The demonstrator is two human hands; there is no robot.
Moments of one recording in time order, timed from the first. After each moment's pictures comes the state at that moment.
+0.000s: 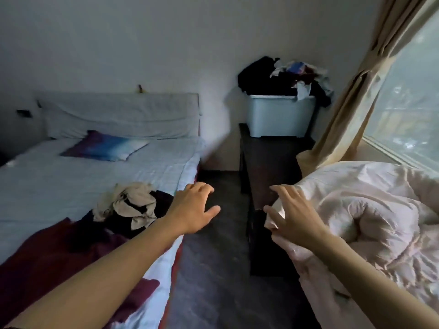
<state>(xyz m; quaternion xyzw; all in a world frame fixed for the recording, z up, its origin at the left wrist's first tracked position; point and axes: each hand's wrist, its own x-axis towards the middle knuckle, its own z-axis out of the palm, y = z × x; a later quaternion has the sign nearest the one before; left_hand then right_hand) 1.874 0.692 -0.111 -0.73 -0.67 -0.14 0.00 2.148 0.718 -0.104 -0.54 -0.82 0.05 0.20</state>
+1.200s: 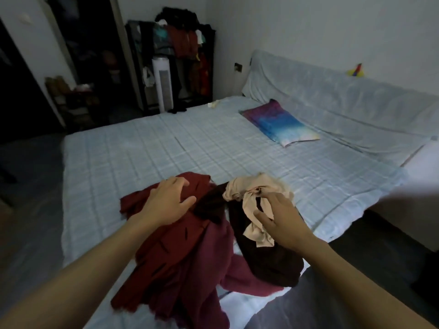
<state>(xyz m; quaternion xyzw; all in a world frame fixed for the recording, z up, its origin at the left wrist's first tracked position) 1.493 0.662 -0.185 -0.26 -0.95 -0.19 -0.01 1.647 0.928 -0.184 -0.10 -0.97 0.22 0.06</state>
